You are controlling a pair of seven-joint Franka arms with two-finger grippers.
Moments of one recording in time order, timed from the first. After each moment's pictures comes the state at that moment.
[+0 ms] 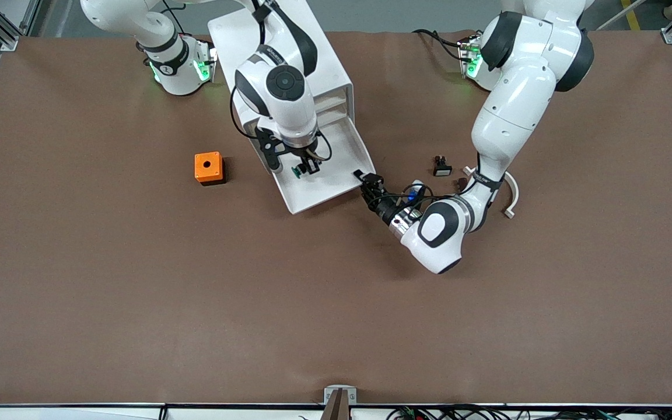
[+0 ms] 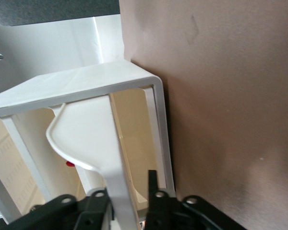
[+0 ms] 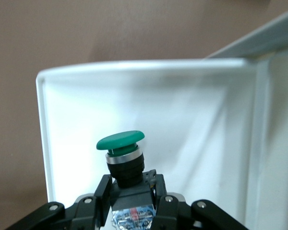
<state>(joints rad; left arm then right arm) -0.34 1.05 -0.14 -1.35 -0.99 1.49 -2.10 0.88 0.33 -0.05 -1.96 0.08 2.28 1.95</state>
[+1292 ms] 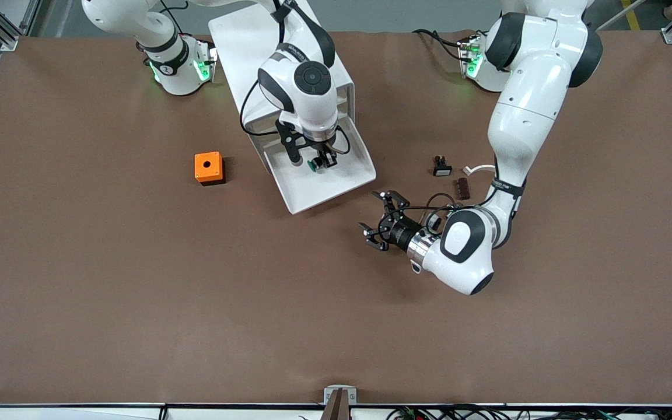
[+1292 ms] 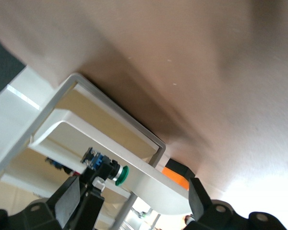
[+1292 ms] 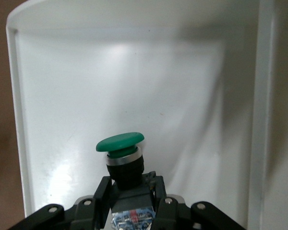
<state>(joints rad) -0.34 1.02 -0.05 -1.17 -0.96 1.54 -1.43 0.94 0.39 -0.05 -1.90 0.08 2.27 2.03</state>
